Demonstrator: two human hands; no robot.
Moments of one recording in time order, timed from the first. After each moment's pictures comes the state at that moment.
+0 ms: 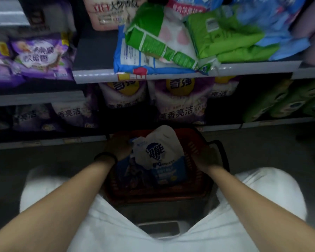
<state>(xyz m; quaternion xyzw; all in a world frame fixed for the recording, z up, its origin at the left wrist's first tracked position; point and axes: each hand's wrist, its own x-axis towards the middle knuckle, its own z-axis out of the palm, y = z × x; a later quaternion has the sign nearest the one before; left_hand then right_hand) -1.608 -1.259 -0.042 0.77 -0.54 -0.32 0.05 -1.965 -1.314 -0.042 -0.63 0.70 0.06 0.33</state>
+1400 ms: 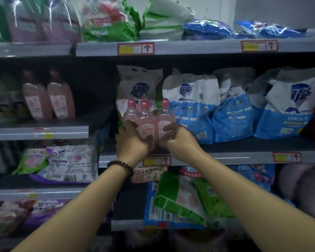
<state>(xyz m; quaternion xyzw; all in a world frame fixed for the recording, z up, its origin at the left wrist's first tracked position) -1.602 -1.379 0.512 0.75 -0.48 0.05 0.45 -1.762 -1.443 0.524 -0.78 0.39 -0.38 0.31</state>
